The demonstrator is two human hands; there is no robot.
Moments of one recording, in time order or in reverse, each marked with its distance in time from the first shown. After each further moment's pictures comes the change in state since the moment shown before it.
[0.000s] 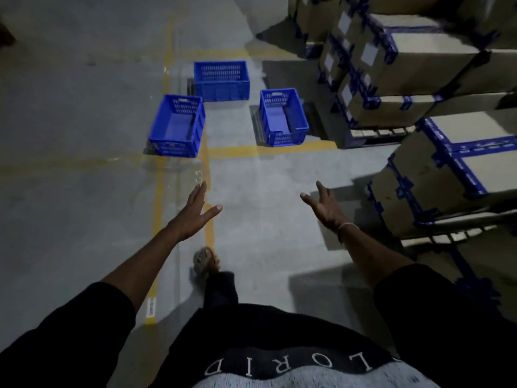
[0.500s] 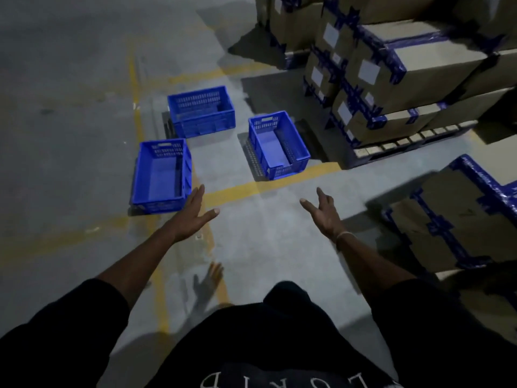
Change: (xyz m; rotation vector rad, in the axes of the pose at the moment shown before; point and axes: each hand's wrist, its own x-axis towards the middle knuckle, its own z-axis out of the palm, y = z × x) left_hand 0.385 0.012 -0.214 0.169 -0.157 0.082; right_hand 0.317 -0.159 0.025 0.187 0.164 0.144
